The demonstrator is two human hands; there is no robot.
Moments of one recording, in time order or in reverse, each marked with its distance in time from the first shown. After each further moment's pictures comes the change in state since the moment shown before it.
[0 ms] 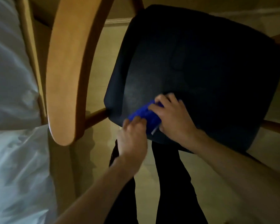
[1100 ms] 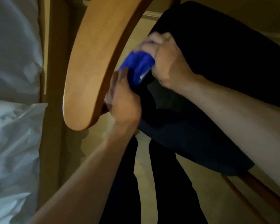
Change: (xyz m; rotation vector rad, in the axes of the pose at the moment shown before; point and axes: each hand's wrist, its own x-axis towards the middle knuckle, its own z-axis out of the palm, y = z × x) left_hand 0.045 -0.039 -0.046 -0.622 0.355 -0.392; right_hand 0.133 -0.036 -0.061 0.134 0.234 -0.198
